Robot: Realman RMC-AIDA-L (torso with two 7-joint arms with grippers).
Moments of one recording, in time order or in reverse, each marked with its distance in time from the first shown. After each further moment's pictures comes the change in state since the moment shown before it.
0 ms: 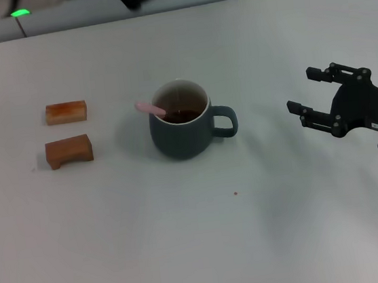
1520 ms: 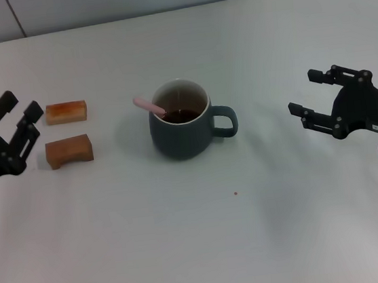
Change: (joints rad) left arm 0.393 -0.007 -0.222 -1.030 -1.279 0.353 1.174; right arm 0.002 -0.003 0.001 0.016 0.002 0.007 -0.005
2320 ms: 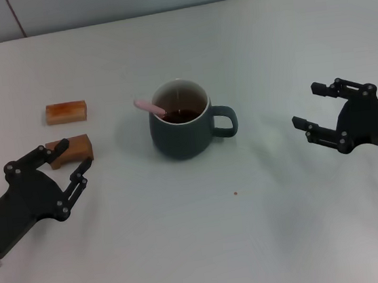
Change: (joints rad) left arm -0.009 -0.001 0.122 -0.095 0.054 -0.078 0.437; right arm -0.041 0.003 -0.007 0.001 0.000 -0.040 -0.035
